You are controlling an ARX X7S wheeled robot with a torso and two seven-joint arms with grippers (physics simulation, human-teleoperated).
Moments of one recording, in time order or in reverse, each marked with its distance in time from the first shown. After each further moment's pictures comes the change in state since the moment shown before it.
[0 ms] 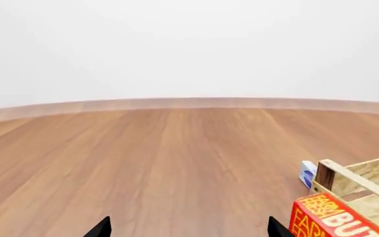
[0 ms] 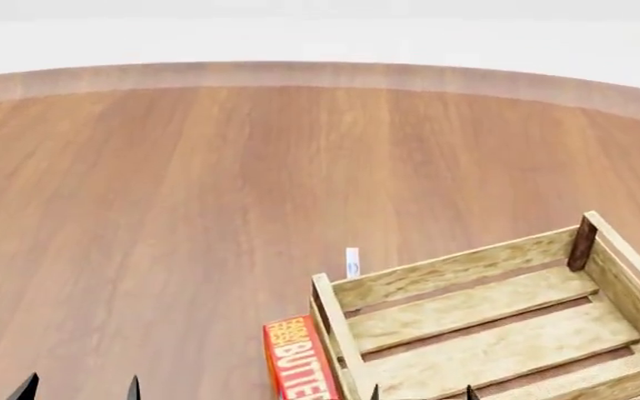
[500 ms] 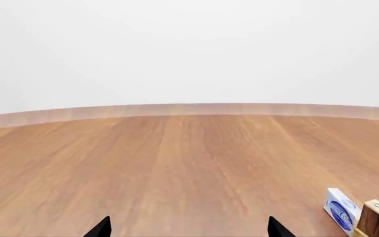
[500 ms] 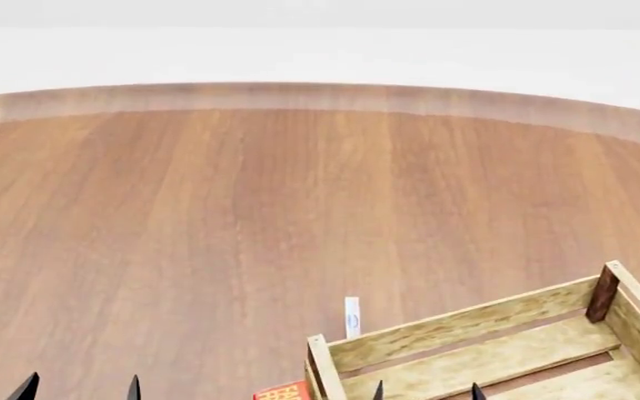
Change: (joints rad) left arm -0.007 -0.013 0.018 -0.011 -0.010 0.011 -0.016; right arm -0.002 0.010 -0.011 0.002 0.006 -0.035 0.026
